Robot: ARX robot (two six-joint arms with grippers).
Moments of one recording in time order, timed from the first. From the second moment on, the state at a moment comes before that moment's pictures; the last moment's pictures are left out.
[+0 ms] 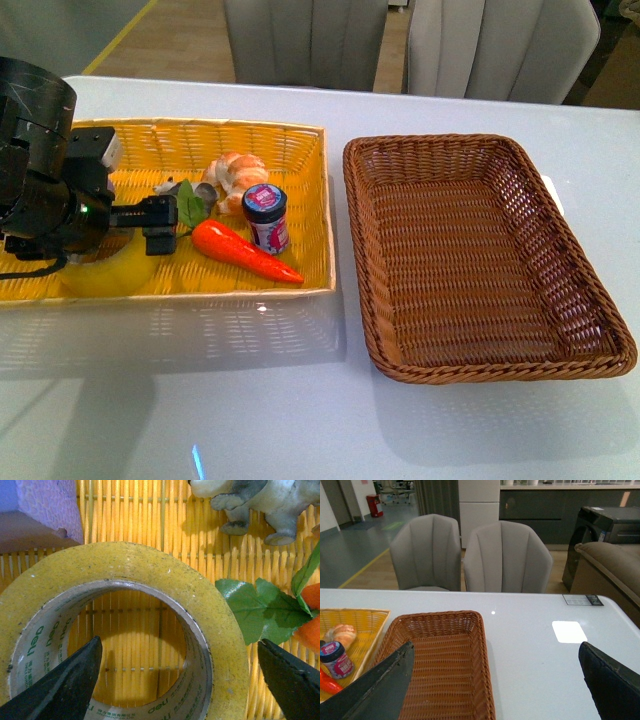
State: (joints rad) left arm -0.06 2.34 1.14 0.23 0.02 -0.11; right arm 0.00 0.00 0.02 0.00 0.00 -0.01
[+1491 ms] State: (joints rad) left arm -0.31 2.03 1.21 0.29 0.15 -0.35; right arm 0.00 0.00 0.02 0.00 0.00 -0.01
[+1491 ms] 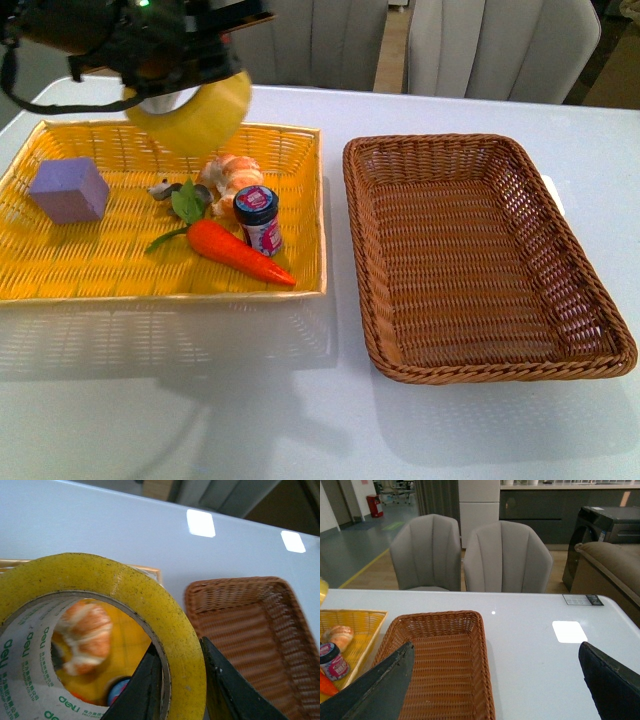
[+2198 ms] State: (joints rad) left arm -0.55 2.18 1.37 0.31 0.27 -0.62; right arm 0.00 0.00 0.02 0.00 0.00 -0.01
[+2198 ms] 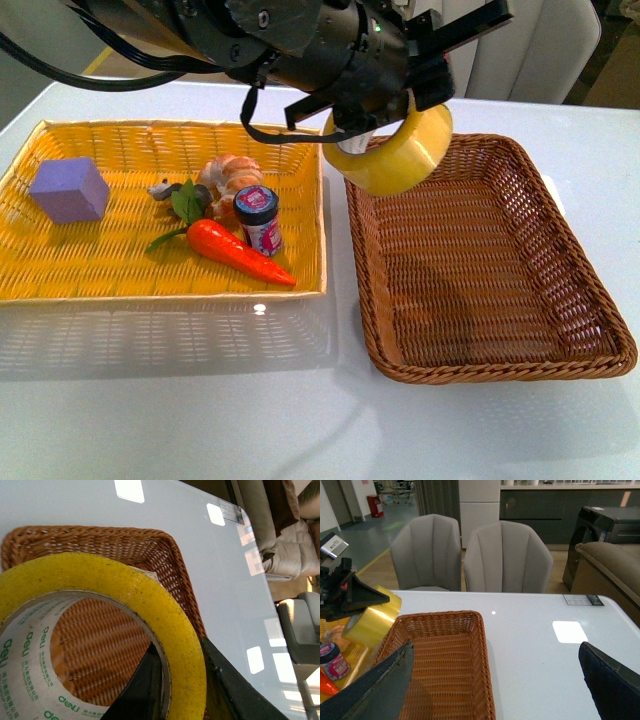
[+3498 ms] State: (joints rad) left arm -0.64 2.31 1.41 0.31 0.31 -0.78; right arm 0.00 0.00 0.02 0.00 0.00 -0.01
